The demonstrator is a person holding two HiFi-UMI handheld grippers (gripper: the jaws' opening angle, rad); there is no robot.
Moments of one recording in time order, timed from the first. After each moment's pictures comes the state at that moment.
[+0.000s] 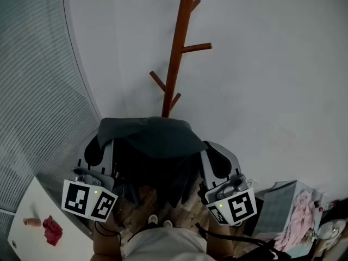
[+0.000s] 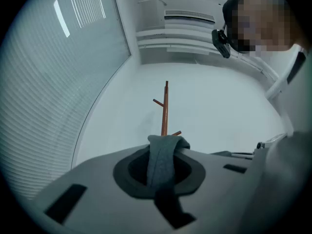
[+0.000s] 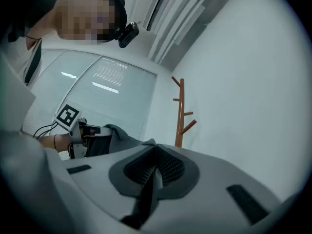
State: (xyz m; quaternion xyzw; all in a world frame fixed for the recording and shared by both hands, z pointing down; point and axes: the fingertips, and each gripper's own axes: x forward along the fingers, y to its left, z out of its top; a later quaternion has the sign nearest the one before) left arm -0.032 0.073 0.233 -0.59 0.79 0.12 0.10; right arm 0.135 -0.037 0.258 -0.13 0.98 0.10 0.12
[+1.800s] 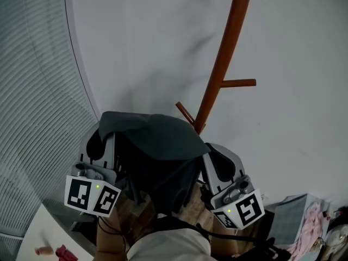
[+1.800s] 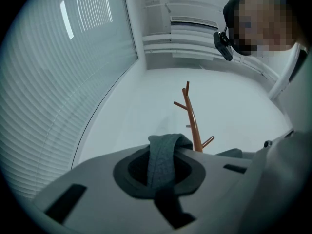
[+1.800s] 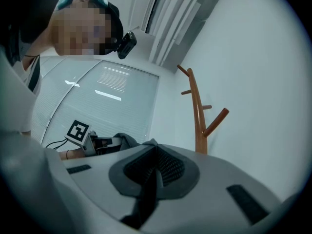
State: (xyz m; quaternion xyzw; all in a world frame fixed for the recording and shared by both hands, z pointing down) left arm -0.168 0.033 0.204 -0.58 0.78 0.16 0.14; right arm 0.011 -0.052 0.223 -0.09 0.98 0.09 0.17
